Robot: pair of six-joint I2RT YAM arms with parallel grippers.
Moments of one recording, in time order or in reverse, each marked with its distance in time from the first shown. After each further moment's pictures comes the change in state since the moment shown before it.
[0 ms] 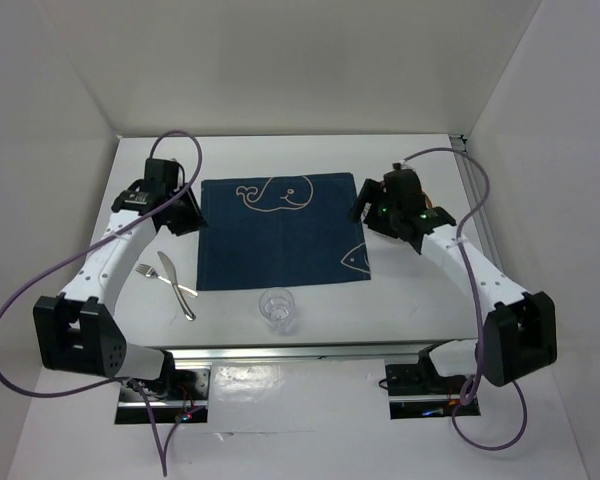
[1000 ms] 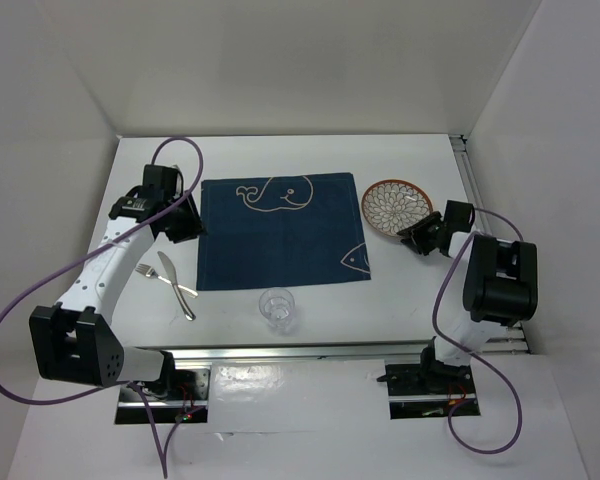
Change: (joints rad) left arm 0.000 -0.069 -0.039 -0.037 0.019 0.051; right arm -0.573 0.322 -0.281 0.489 -0.350 0.239
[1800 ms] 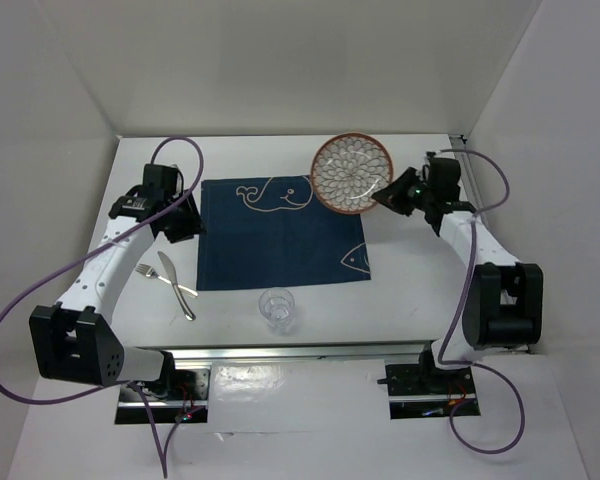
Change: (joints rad) left arm 0.000 0.004 0.007 -0.006 -0.022 0.014; right arm 0.193 -0.187 0.250 -0.163 -0.102 -0.136
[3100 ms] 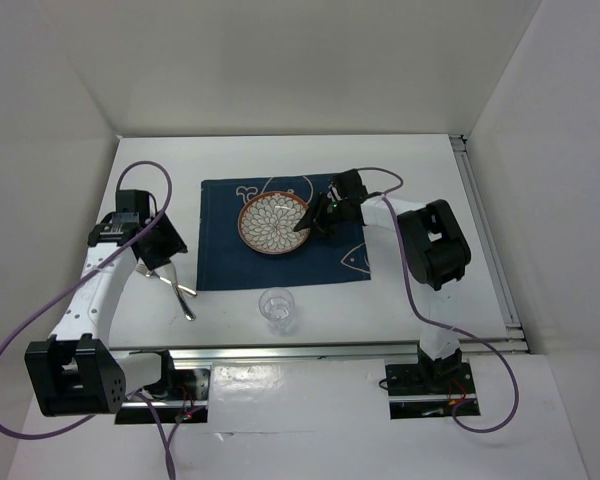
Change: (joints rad) left arm 0.181 -0.159 -0.198 -0.016 0.005 -0.077; right arm 0.424 0.583 0.308 -0.043 -0.106 0.108
